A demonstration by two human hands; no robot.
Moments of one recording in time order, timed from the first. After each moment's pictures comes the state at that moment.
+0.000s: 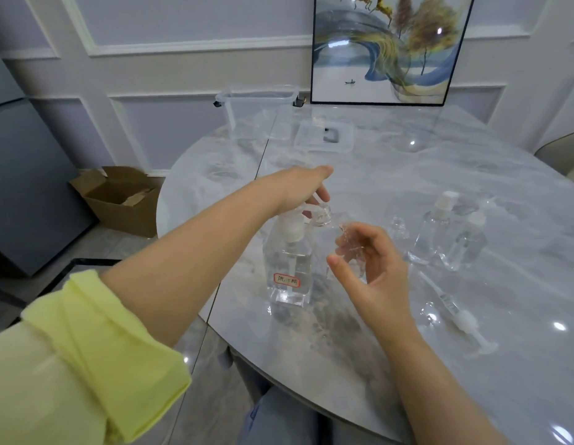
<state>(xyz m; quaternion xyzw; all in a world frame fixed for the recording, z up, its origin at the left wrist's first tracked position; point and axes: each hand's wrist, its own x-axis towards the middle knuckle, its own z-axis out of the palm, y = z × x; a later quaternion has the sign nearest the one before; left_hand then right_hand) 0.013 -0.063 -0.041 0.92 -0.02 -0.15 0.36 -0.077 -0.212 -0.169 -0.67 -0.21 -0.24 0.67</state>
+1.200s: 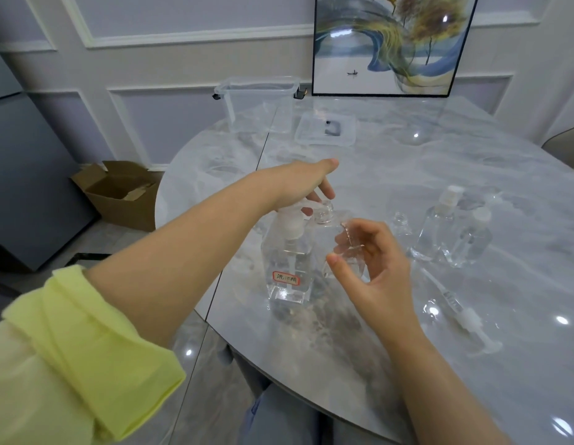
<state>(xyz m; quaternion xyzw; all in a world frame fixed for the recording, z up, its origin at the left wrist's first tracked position) 0.011 -0.062 -0.038 0.92 -0.02 -0.17 0.35 -0.081 -0.212 -0.161 -0.69 -0.19 -0.23 0.66</state>
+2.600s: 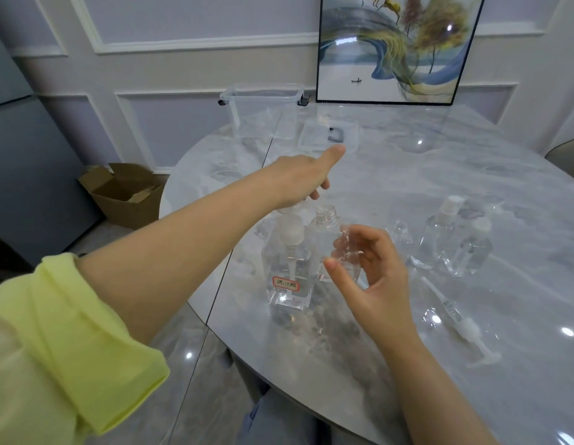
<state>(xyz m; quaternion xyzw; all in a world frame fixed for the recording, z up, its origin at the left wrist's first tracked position) 0.008 -0.065 -0.027 0.95 -0.03 -0.08 0.31 -0.081 -0.211 -0.160 -0.68 -0.20 -0.23 0.67</state>
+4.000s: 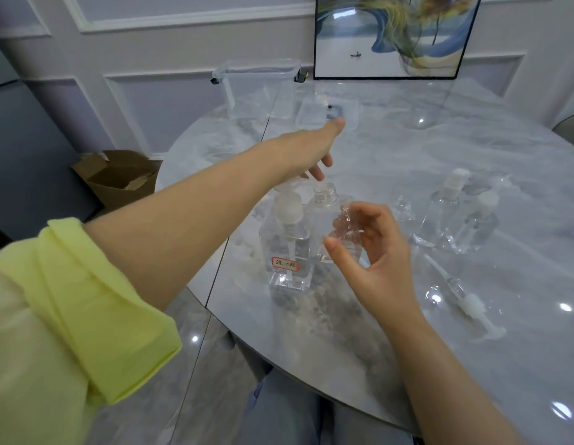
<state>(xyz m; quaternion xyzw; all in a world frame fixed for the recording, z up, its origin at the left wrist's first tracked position) 0.022 -0.073 -0.035 0.93 0.00 -0.12 0.34 -0.081 -0.212 -0.162 -0.69 -0.21 -0.23 0.66</state>
